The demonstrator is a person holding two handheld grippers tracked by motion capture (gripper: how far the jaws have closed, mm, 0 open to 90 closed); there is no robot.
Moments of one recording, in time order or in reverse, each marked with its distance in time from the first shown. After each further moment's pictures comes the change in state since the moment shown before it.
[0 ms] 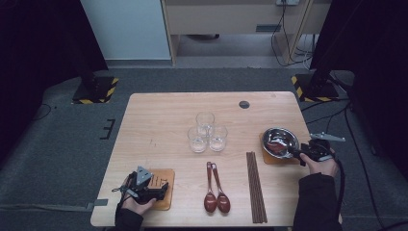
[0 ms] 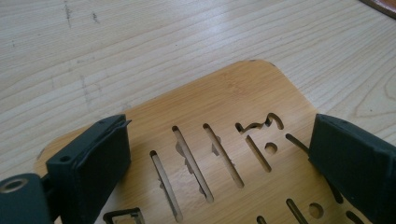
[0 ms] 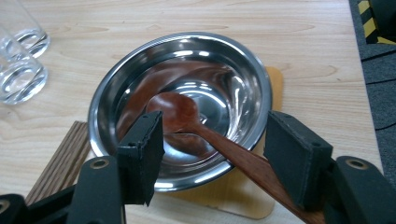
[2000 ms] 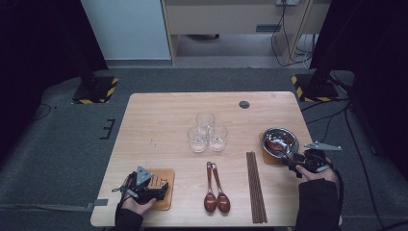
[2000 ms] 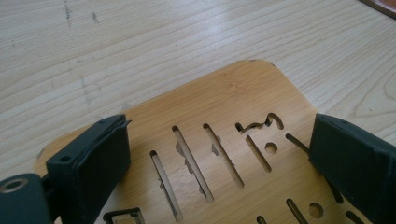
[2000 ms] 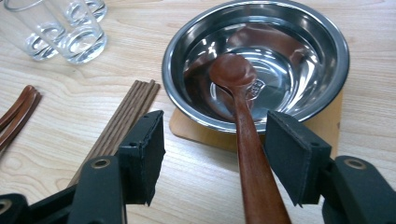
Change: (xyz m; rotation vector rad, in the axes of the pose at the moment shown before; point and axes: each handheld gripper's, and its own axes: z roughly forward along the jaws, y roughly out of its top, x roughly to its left) left arm 0.000 0.000 0.000 -0.002 0.000 -0.002; right arm 0.029 -0.019 -0.020 0.048 0.118 -0.062
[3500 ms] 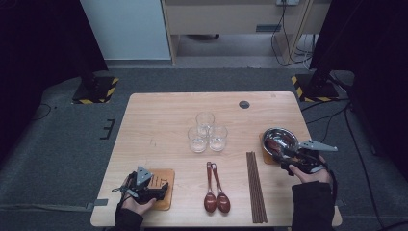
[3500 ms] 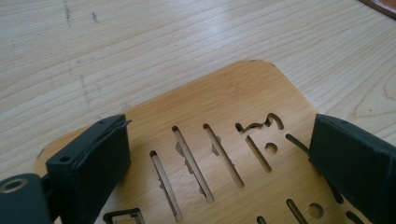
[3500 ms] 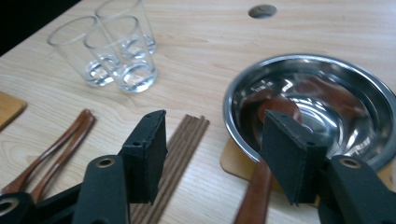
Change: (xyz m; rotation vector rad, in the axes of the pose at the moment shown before) left arm 0.000 0.000 0.000 0.002 -0.001 0.002; right arm 0.036 0.014 -0.009 -0.125 0.080 -0.059
